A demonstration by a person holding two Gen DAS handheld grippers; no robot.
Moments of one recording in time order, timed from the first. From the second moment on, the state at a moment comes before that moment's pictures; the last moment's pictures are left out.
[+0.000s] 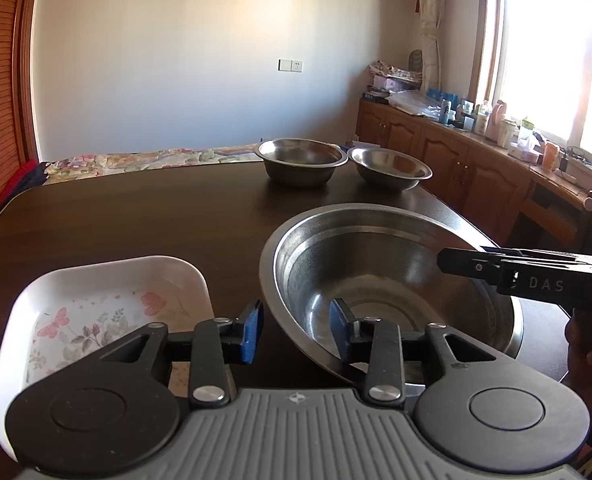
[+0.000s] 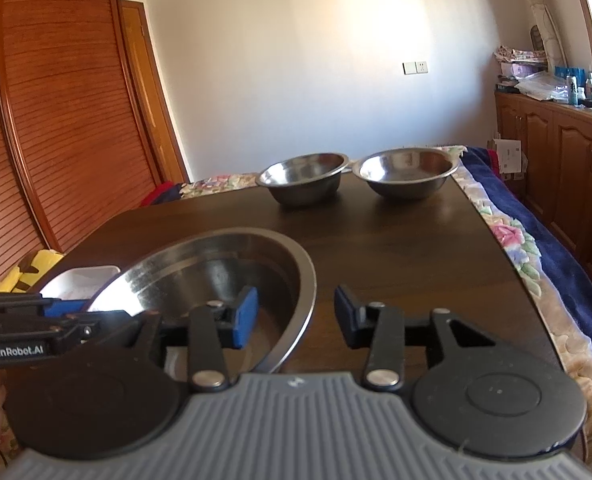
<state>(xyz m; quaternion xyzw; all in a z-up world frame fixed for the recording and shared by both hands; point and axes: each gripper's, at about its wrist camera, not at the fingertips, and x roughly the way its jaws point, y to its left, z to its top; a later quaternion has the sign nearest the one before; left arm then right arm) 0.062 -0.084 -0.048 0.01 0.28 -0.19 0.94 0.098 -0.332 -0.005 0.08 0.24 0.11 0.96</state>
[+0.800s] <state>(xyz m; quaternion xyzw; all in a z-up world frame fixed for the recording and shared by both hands) 0.069 -0.069 -0.019 0.03 0.23 -0.16 0.96 0.089 -0.344 0.052 0.04 0.18 0.10 0.98</state>
